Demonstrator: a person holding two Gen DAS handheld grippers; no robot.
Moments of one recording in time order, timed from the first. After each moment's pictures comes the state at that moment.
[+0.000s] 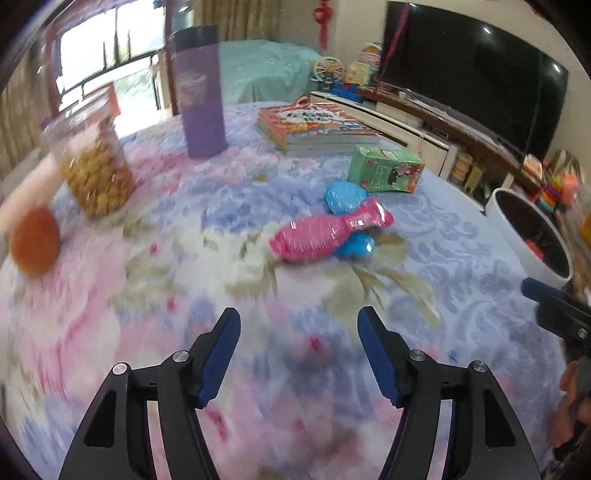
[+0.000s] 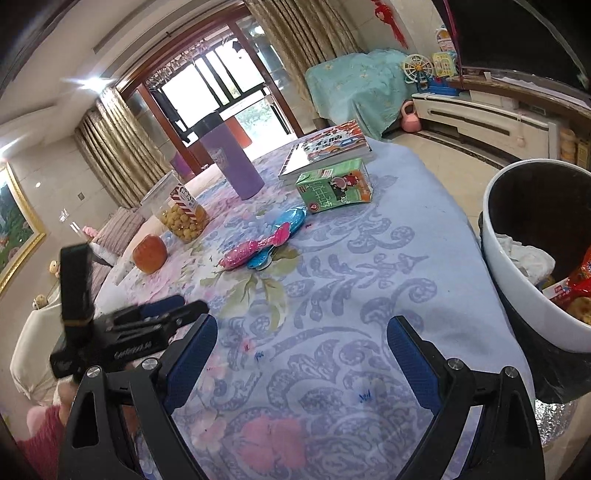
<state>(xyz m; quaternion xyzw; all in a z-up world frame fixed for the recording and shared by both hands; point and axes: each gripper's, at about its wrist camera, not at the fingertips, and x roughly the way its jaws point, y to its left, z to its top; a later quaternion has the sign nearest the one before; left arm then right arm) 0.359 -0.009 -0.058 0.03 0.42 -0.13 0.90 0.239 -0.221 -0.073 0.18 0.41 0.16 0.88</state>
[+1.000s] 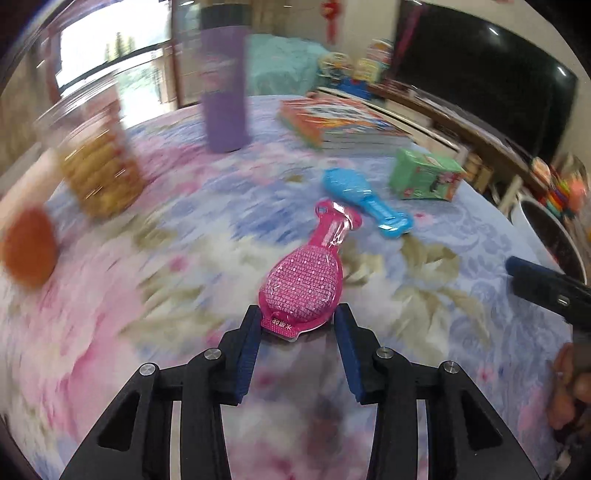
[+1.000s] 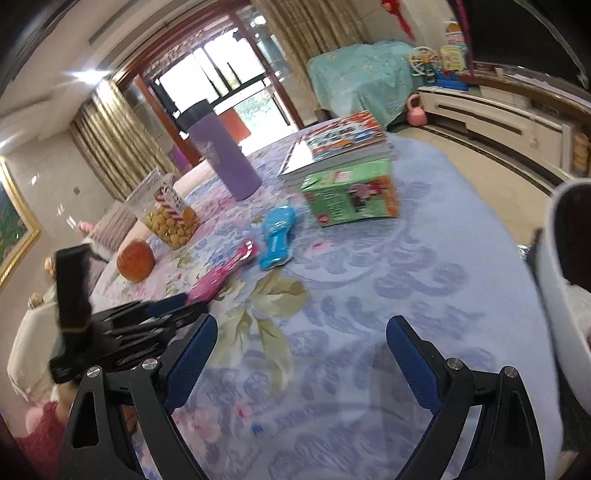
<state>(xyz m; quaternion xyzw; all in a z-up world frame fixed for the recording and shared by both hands) 0.388 0.035 -0.081 -0.01 0.43 -0.11 0.90 0.298 -0.191 -0.090 0.17 0.43 0.17 0.87</state>
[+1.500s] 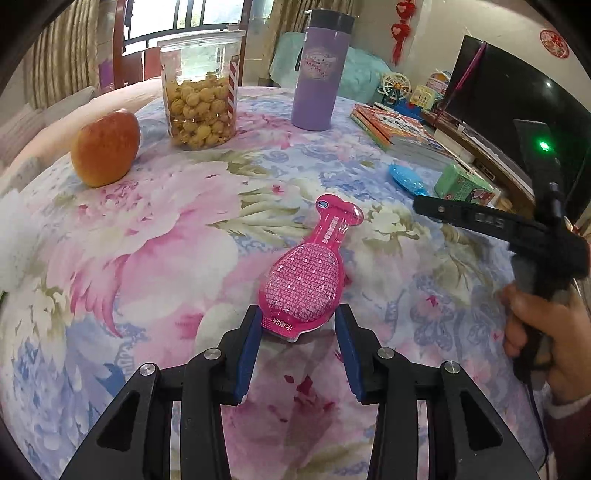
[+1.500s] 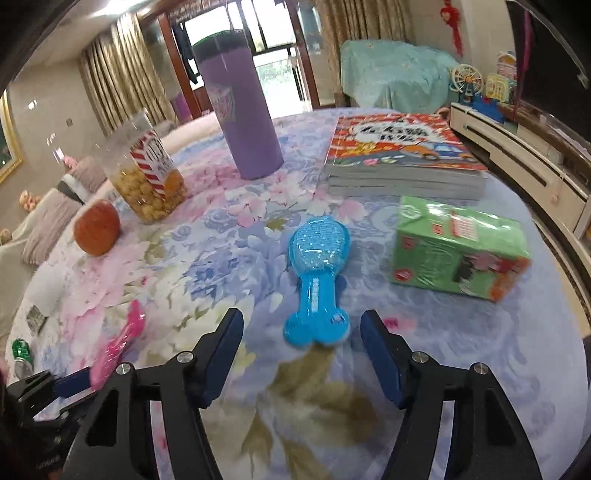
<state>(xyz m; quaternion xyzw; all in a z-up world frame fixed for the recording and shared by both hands) 0.320 0.073 -0.078 -0.09 0.43 -0.04 0.90 0.378 -0.114 -0.111 0.03 0.46 0.17 0.87</state>
